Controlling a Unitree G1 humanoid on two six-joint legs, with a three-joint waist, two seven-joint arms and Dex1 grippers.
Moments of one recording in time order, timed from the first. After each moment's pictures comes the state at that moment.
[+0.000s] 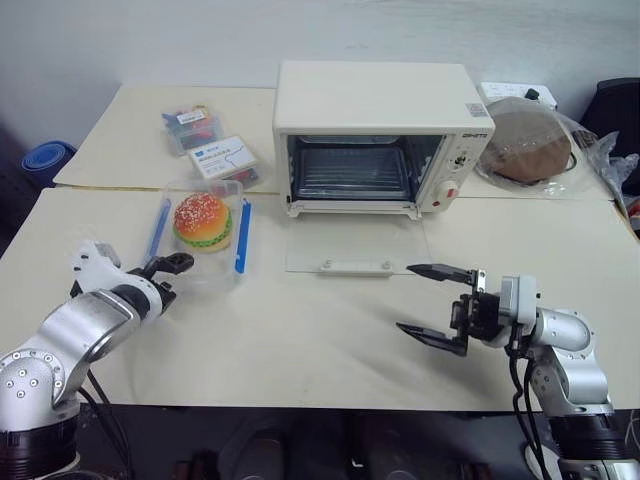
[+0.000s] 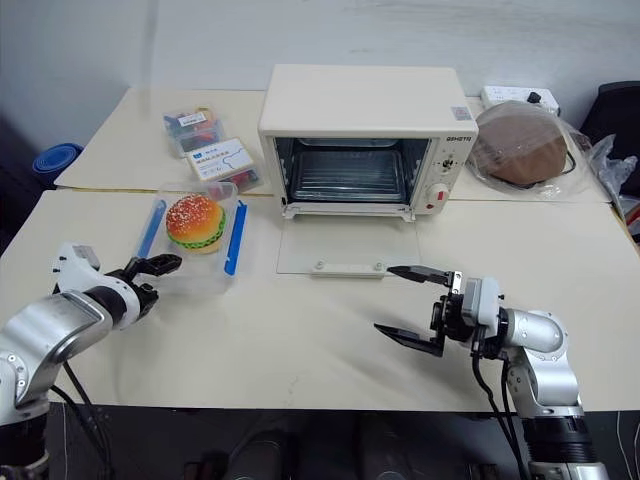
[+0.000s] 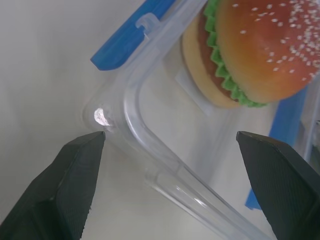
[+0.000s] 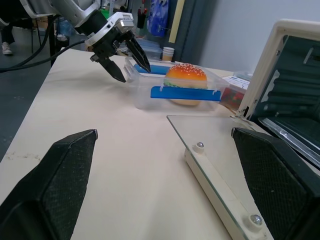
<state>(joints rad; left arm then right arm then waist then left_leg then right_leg) -0.15 0.68 0.38 -0.32 -1.97 0.71 1.14 -0.15 -0.55 -0.10 -0.04 0.56 -0.19 1.30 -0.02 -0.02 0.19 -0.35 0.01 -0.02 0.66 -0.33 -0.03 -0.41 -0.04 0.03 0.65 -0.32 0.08</state>
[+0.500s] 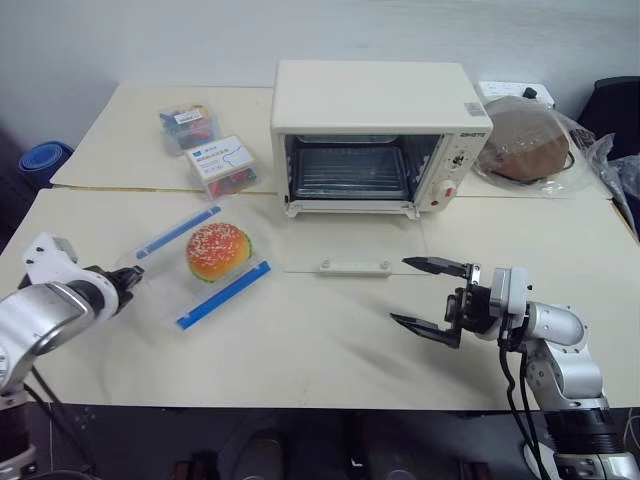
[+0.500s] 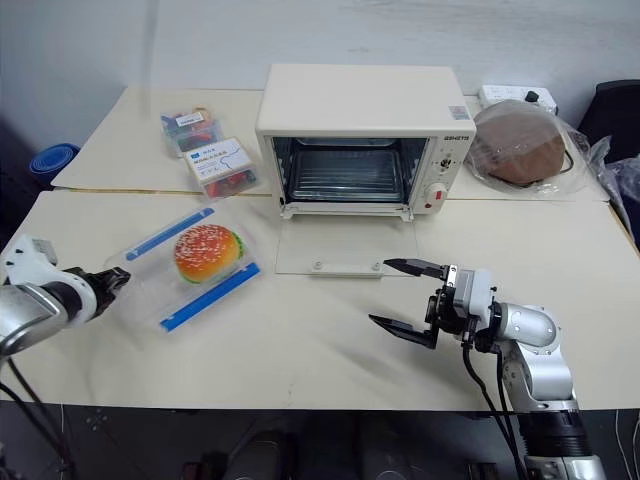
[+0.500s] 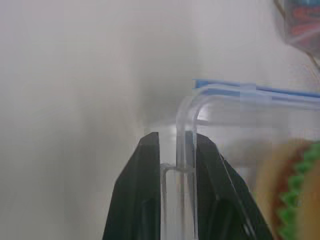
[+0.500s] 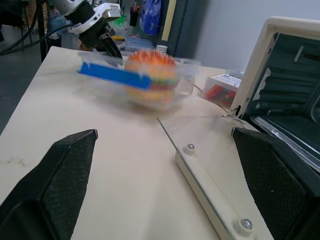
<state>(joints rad) -0.15 0.93 0.51 -0.11 -1.97 0.93 1.05 -0.19 -0.54 -0.08 -0.04 0.54 -0.17 1.26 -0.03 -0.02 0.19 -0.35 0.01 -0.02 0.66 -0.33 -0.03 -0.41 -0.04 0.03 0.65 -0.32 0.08</state>
